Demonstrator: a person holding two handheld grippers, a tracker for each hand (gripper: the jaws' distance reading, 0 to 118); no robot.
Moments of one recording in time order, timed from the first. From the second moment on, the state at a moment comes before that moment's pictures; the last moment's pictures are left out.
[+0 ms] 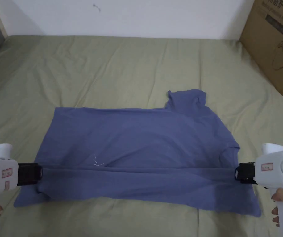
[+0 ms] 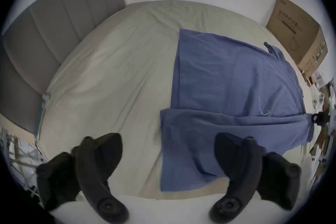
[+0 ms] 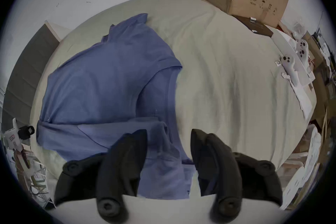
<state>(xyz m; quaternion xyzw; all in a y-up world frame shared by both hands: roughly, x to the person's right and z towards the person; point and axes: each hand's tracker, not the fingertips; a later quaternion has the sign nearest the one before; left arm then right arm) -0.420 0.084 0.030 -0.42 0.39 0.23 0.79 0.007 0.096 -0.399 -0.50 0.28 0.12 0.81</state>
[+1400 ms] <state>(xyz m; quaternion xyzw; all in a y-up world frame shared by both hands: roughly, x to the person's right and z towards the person) -0.382 0.075 0.064 -0.41 0.39 0.23 0.79 0.032 0.053 -0.351 -0.55 0.30 0.10 0.78</state>
